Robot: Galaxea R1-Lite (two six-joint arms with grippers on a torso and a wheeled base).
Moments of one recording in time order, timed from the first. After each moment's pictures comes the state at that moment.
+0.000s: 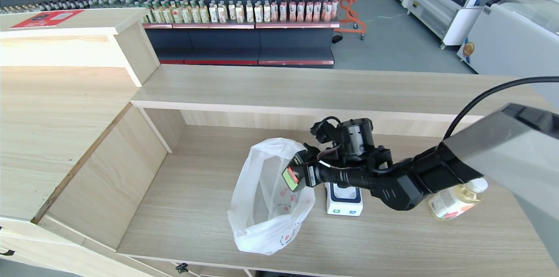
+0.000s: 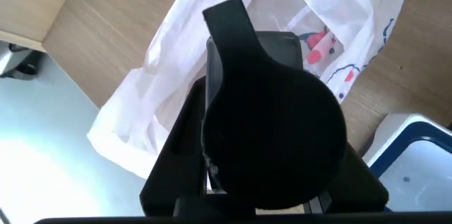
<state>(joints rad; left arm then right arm) 0.00 0.00 0.00 0.00 0.00 0.00 0.58 2.17 -1.15 -0.59 0.16 0.06</state>
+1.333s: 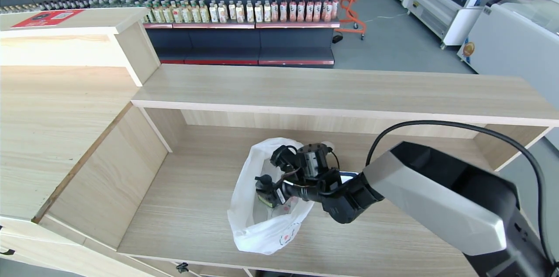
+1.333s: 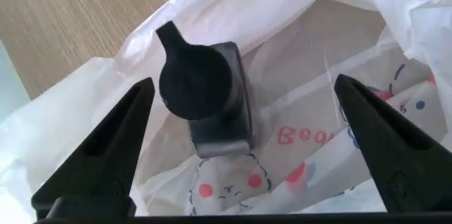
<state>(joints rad) 0.00 0.00 0.00 0.00 0.00 0.00 0.65 2.51 -1.43 -0.68 0.17 -0.17</state>
